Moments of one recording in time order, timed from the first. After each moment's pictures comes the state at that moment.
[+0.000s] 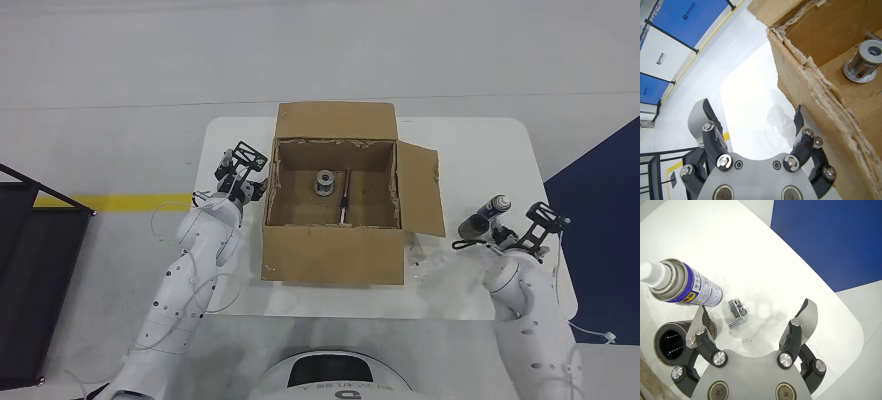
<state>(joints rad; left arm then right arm) 1.33 -1.34 -1.29 -1.58 1.81 -0.15 -0.47 -1.70 -1.25 1.67 -1.72 -1.16 0.68 0.51</state>
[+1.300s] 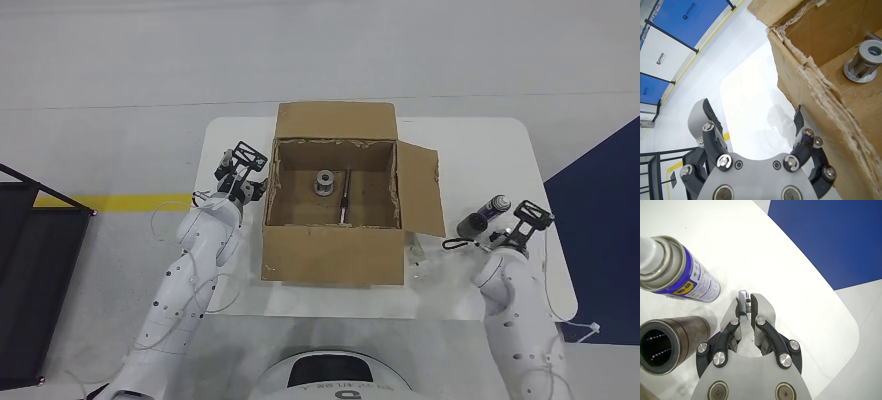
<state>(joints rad) 1.33 -1.34 -1.29 -1.58 1.81 -0.15 -0.47 -1.66 -1.28 1.64 -1.68 -1.26 0.70 0.57</state>
